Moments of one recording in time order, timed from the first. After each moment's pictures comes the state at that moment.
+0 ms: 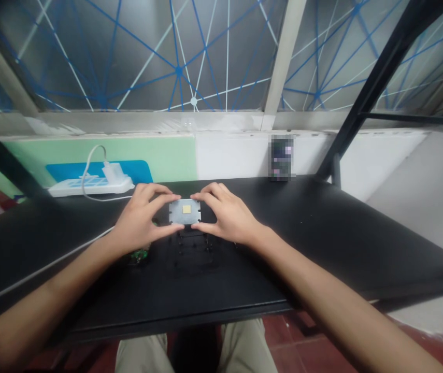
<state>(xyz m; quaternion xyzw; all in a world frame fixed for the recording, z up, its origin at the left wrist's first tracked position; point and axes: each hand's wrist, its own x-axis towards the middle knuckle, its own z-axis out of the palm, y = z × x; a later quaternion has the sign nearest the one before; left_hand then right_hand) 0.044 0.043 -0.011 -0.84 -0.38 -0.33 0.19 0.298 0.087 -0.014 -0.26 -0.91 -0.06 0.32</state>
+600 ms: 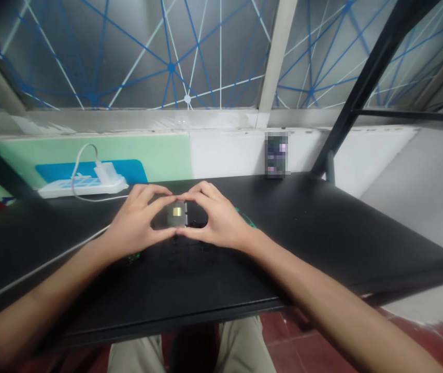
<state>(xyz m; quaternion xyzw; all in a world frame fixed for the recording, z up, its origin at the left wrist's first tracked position) 0.054 0.036 -0.006 -0.85 -0.38 -0.29 0.21 0.287 0.072 -0.010 -0.18 -0.89 0.06 0.42</state>
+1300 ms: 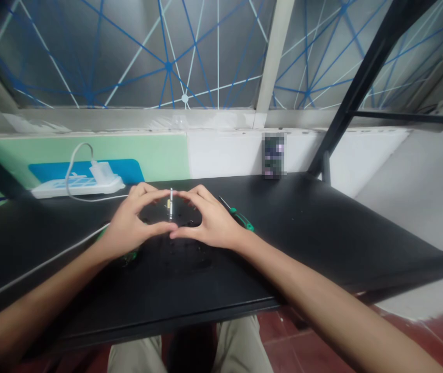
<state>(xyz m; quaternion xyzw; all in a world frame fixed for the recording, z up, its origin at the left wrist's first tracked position) 0.056 0.038 -0.011 -0.80 -0.41 -0.43 -0.02 0.280 0.077 -0.021 -0.22 -0.88 0.14 0.40</state>
